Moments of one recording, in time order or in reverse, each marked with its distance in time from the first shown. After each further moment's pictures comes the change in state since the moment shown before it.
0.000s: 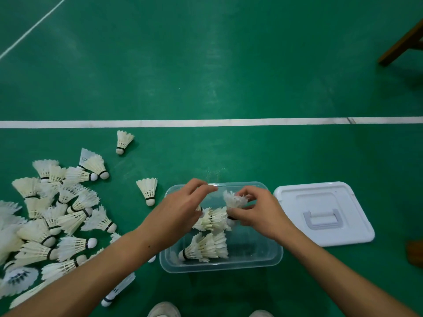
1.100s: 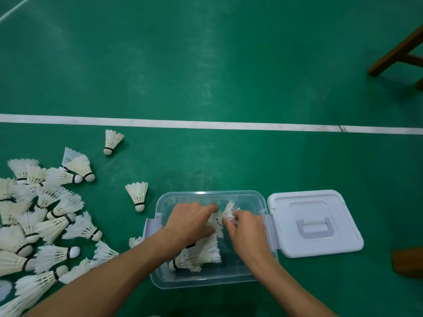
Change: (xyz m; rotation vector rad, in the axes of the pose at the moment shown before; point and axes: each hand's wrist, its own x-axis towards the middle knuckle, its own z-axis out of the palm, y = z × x) left_hand 0.049 -0.020 0.087 0.302 -0.257 -0.154; right_hand 0.007 0.020 0.050 -0.494 0.182 0.131
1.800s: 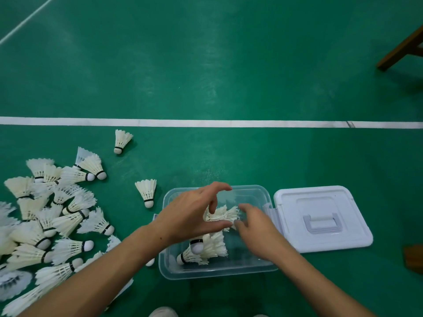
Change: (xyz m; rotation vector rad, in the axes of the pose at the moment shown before) left_hand -0.050 -0.009 -0.070 -0.464 0.256 0.258; right_hand -0.016 -0.003 -0.038 0.148 -0.311 -0.049
